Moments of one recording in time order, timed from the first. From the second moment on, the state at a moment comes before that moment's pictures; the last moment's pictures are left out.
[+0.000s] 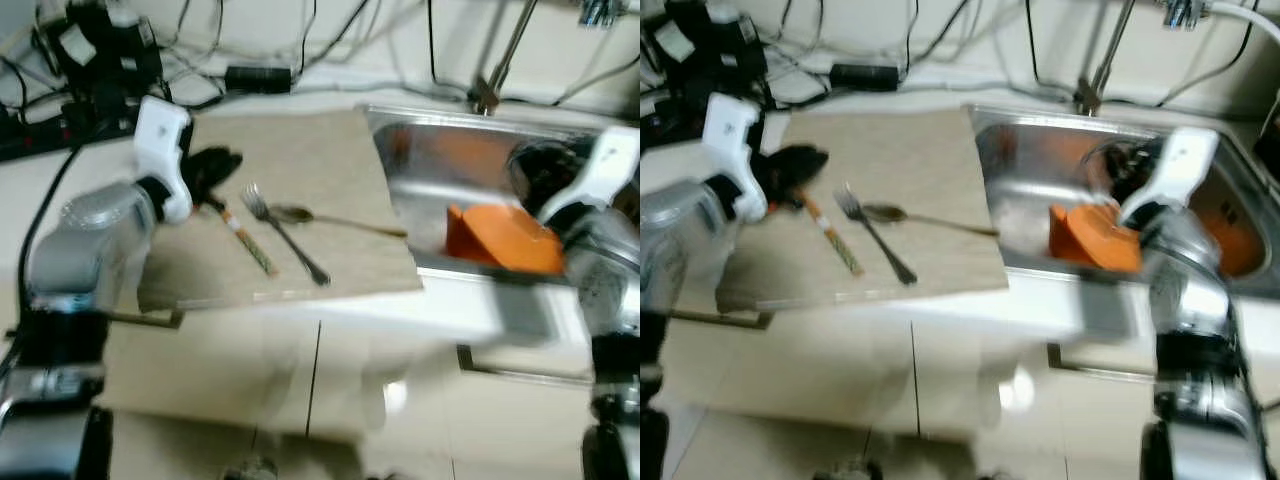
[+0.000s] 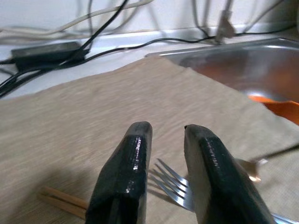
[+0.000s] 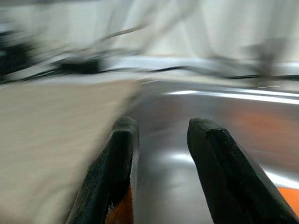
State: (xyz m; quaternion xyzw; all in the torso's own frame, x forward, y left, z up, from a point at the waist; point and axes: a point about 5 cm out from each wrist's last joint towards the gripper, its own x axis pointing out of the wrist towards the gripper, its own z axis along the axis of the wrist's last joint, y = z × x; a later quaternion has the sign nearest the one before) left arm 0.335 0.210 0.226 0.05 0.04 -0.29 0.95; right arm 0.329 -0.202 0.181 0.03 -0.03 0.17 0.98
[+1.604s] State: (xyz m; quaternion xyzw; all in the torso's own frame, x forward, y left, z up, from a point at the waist) left arm 0.294 0.199 0.212 0.10 0.08 -0.36 0.92; right arm 0.381 -0.118 0.196 -0.14 0.11 0.55 0.81
